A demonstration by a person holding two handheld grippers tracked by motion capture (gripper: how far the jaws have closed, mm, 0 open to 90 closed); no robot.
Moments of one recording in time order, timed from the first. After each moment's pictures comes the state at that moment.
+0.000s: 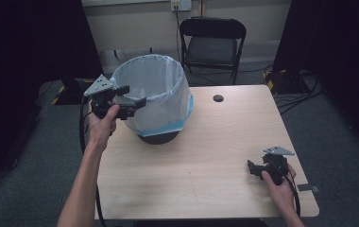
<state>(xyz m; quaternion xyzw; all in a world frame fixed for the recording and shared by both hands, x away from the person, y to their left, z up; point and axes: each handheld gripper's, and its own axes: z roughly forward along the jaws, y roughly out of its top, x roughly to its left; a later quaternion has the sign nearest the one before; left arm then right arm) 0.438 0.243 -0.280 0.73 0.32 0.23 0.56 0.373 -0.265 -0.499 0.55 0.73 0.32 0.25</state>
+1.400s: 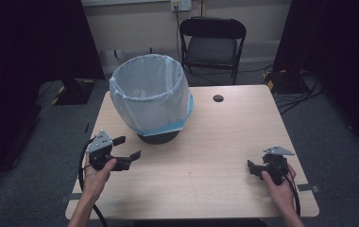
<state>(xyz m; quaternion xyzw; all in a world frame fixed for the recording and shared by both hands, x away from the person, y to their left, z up) 0.358 0.267 -0.395 0.78 0.34 0.20 0.49 0.373 -0.265 -0.499 0.55 0.73 0.32 0.25</state>
